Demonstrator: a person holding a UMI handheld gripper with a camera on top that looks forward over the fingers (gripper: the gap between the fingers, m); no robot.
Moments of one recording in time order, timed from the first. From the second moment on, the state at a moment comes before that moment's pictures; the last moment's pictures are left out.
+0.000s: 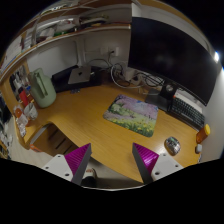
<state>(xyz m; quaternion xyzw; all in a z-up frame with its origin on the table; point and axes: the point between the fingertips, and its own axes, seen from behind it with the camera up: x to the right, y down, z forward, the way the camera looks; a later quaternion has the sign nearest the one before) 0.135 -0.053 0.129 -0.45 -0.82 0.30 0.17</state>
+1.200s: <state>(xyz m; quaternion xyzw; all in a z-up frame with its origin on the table) 0.087 0.199 0.054 -0.65 -0.67 0.24 0.27</state>
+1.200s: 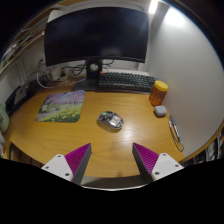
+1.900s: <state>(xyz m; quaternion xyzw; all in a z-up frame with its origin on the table) -0.034 0.223 -0.012 -0.63 -0.65 0.28 0.32</state>
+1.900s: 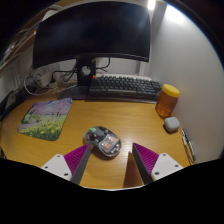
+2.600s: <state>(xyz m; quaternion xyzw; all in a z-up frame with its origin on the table) -0.094 0.220 -0.008 -0.63 -0.65 0.28 0.33</state>
